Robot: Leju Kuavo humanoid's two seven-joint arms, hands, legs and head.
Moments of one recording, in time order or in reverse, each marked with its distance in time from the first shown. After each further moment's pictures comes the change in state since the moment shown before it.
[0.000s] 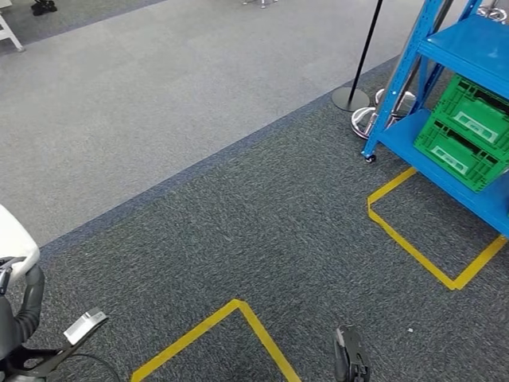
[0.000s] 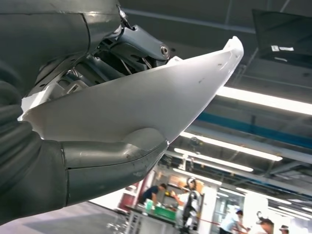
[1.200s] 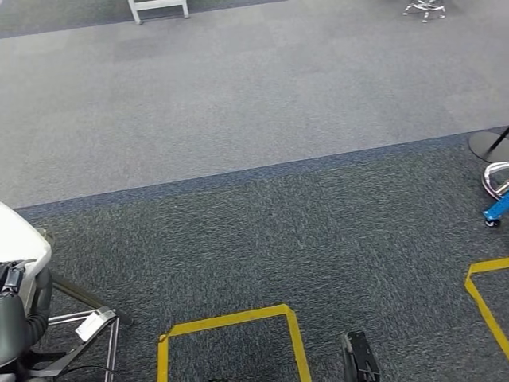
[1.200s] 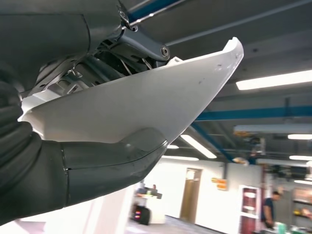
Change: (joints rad) left arm 0.041 -0.006 -0.055 -0.014 -0.162 0.001 0.185; right arm 0.026 -0.032 -0.014 0.008 0.024 -0.012 -0.032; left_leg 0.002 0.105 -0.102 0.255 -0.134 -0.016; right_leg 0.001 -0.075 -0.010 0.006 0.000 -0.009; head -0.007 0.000
